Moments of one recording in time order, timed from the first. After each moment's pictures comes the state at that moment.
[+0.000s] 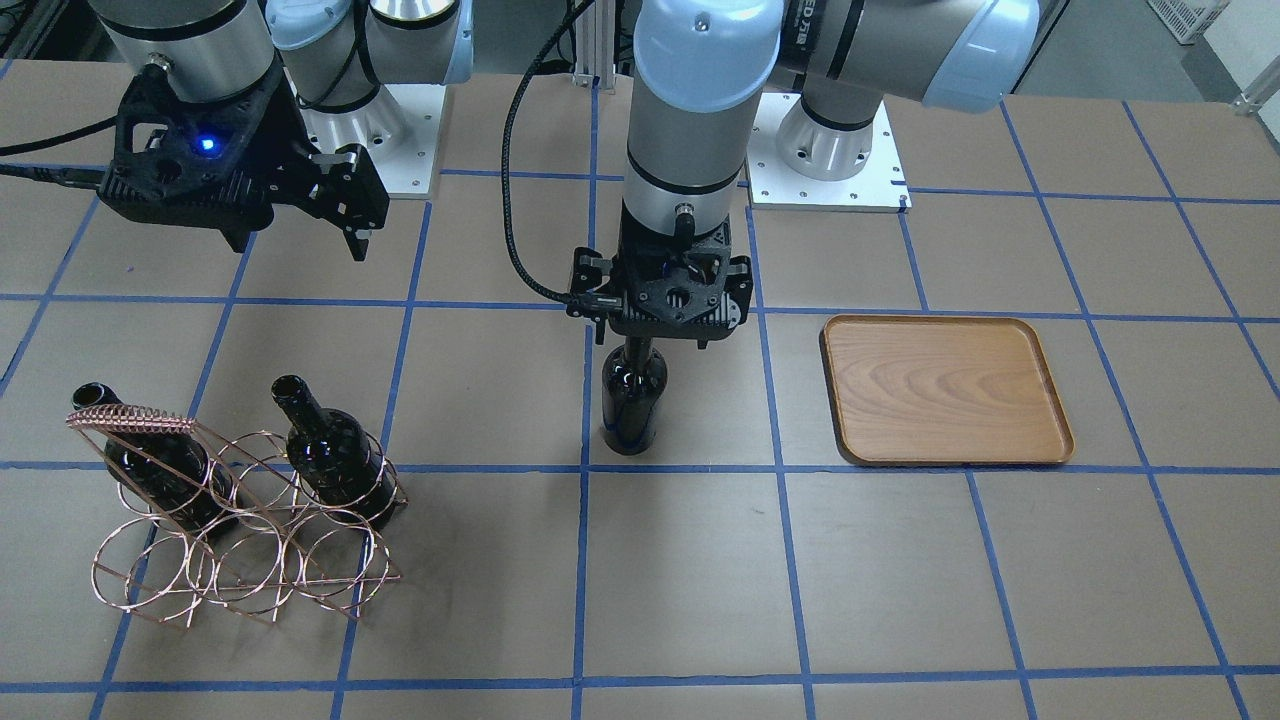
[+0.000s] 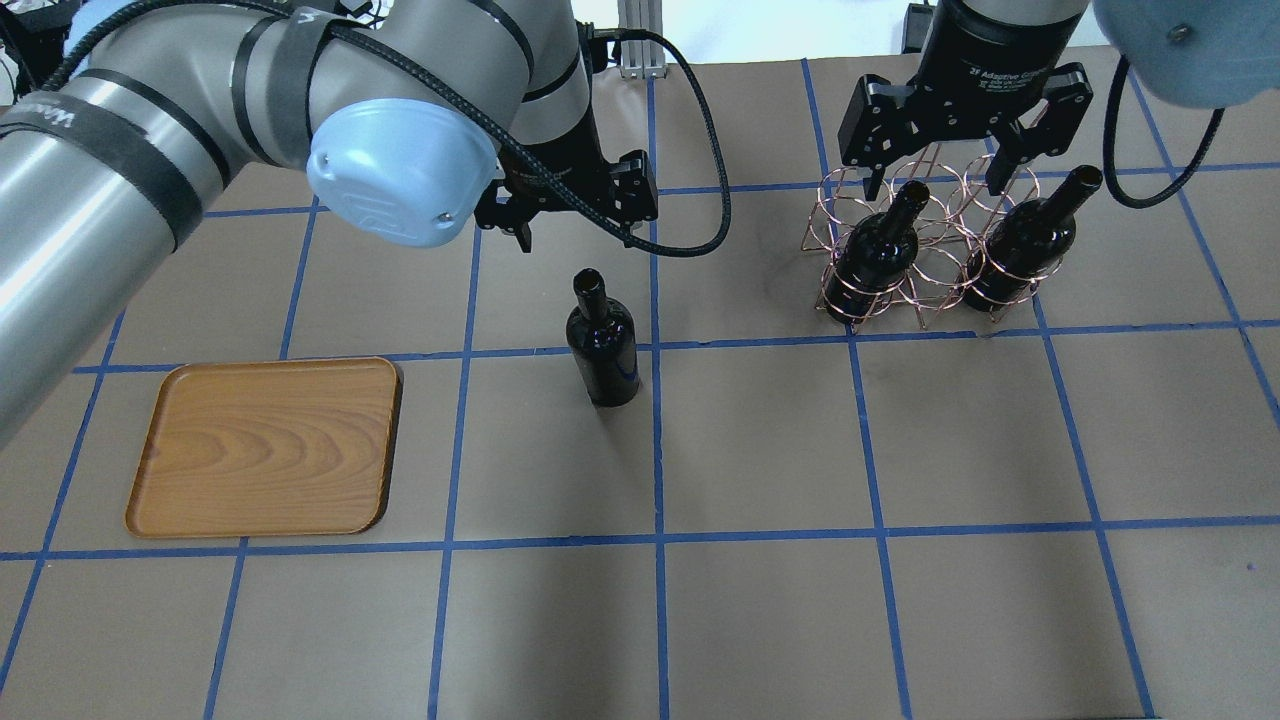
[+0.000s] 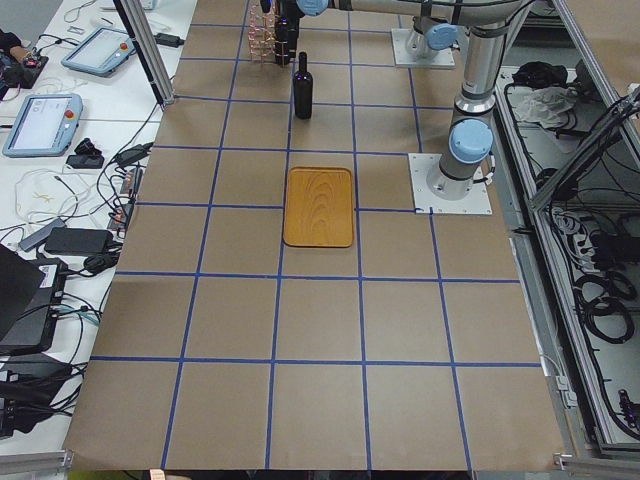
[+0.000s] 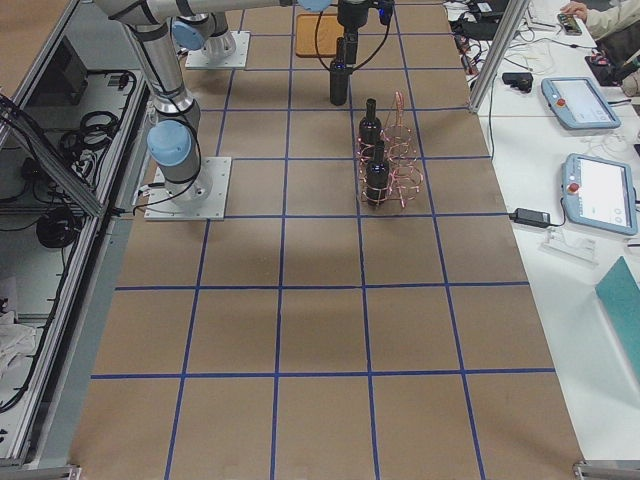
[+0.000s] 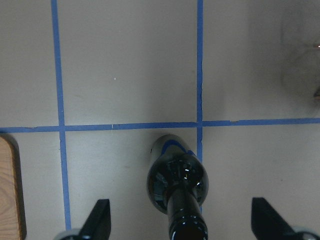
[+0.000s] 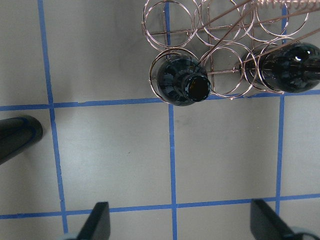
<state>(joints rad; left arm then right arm) -1.88 -1.82 -1.47 -1.39 1.54 -0.29 1.63 -1.52 1.44 -1.49 -1.61 0.09</state>
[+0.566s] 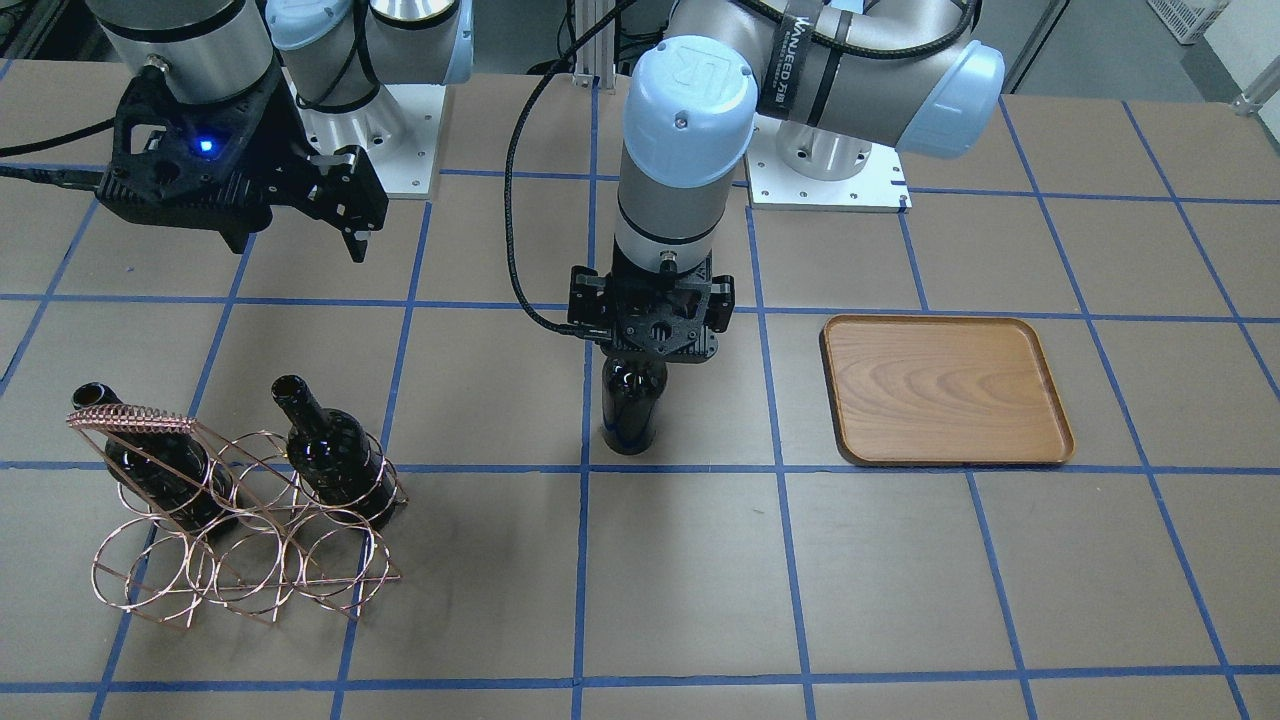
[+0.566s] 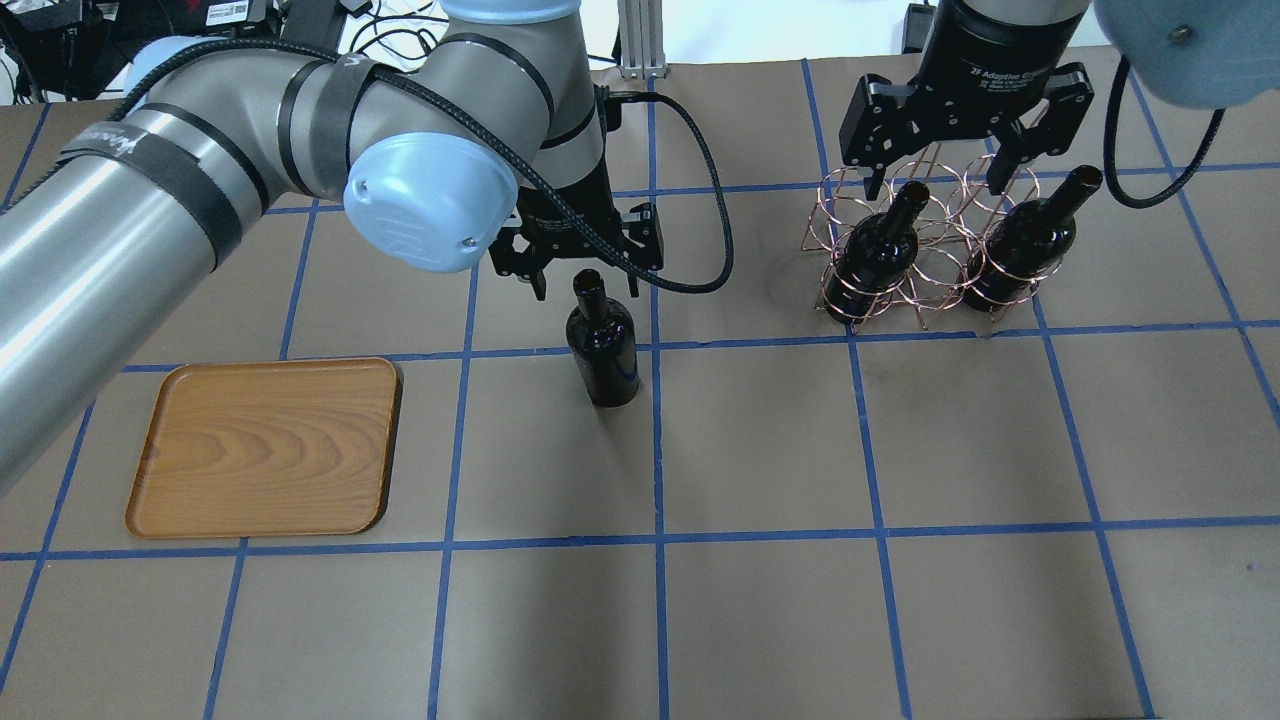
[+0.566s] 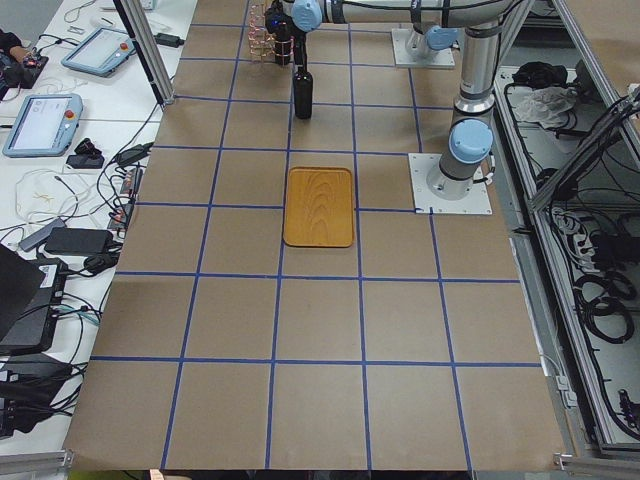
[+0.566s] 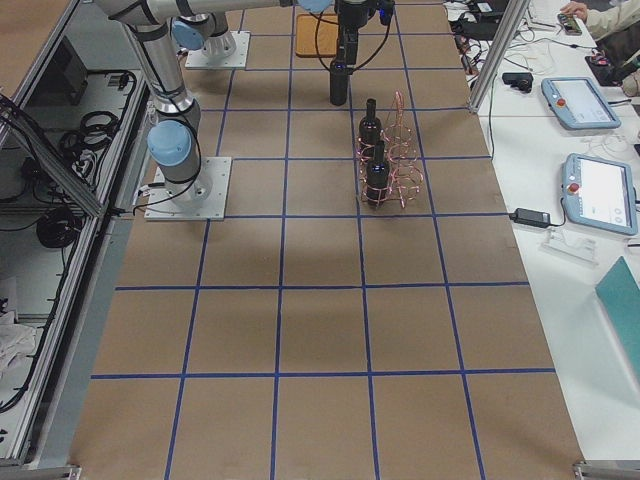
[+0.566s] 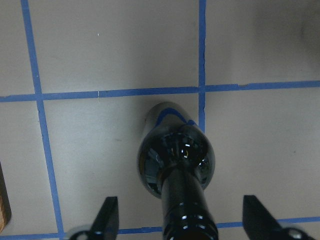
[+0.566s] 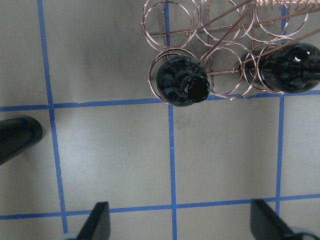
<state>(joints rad) -1.89 -1.84 -1.53 -1.42 1.52 -0.29 1.62 -1.52 1.44 -1.49 -1.61 0.09</state>
